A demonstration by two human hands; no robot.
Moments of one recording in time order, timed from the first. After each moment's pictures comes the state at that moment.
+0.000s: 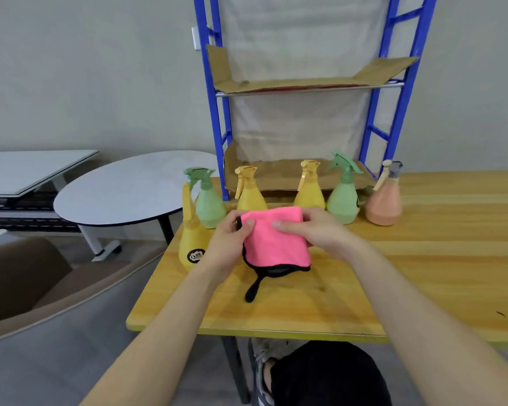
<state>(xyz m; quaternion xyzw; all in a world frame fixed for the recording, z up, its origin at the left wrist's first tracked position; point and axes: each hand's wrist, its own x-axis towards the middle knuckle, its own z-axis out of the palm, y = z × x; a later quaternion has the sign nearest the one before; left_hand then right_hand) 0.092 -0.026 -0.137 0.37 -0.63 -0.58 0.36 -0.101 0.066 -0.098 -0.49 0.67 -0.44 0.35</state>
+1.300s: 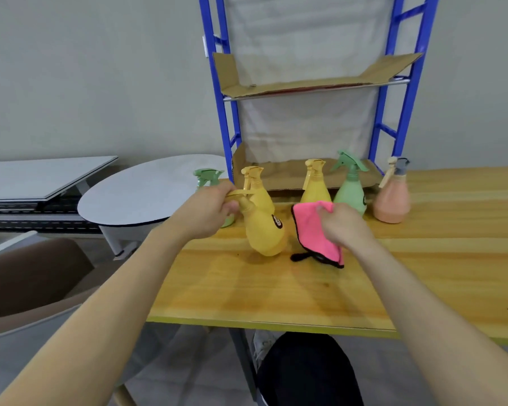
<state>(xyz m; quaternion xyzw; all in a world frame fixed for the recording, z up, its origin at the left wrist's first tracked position) 0.139 -0.061 -0.054 0.34 -0.92 -0.06 0.20 -0.123 0.073 -0.106 -0.45 0.83 -0.32 0.11</state>
